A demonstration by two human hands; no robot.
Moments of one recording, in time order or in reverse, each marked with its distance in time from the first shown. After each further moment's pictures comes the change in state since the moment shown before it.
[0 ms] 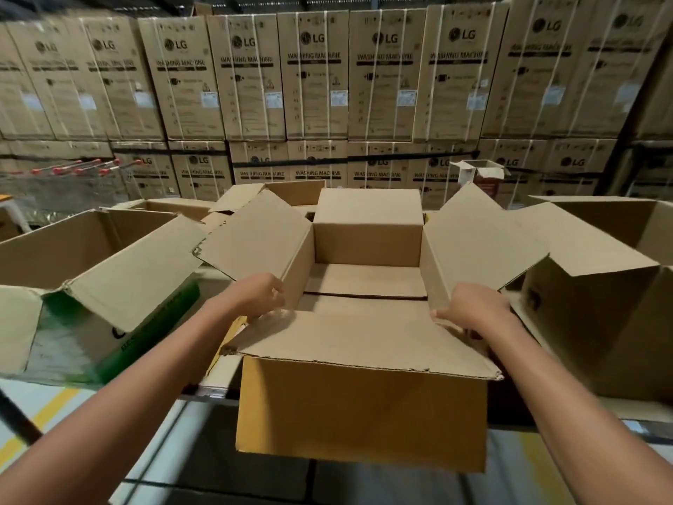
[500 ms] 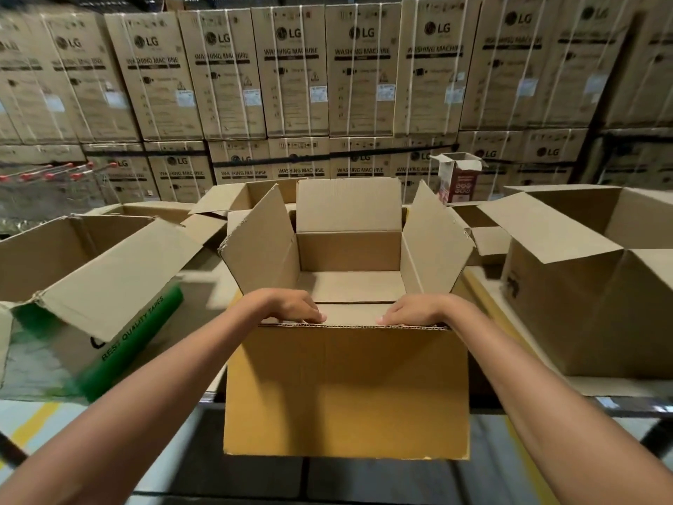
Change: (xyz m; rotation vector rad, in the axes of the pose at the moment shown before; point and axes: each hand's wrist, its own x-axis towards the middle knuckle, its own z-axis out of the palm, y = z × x) left_hand 0.015 0.079 0.016 -0.104 -0.494 0.108; right_hand -0.010 -0.028 -0.002 0.250 -0.505 -0.427
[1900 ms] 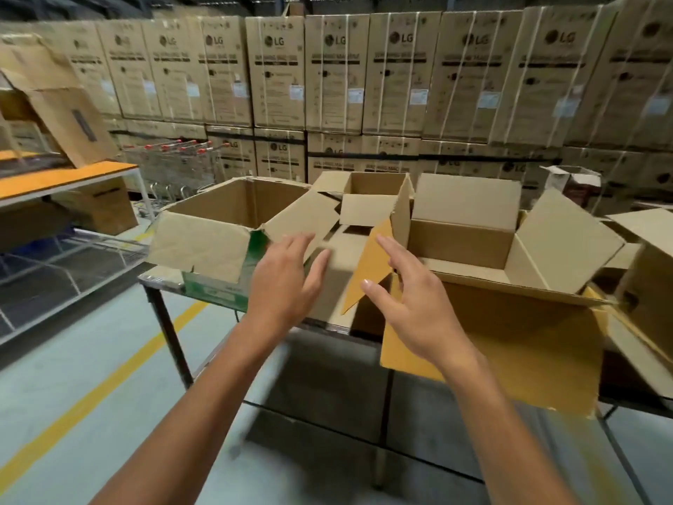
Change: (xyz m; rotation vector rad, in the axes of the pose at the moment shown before) left_hand -0.350 -0.127 0.091 -0.161 1.269 -0.087; right_hand -0.145 -0.332 0.161 0.376 0.791 -0.558
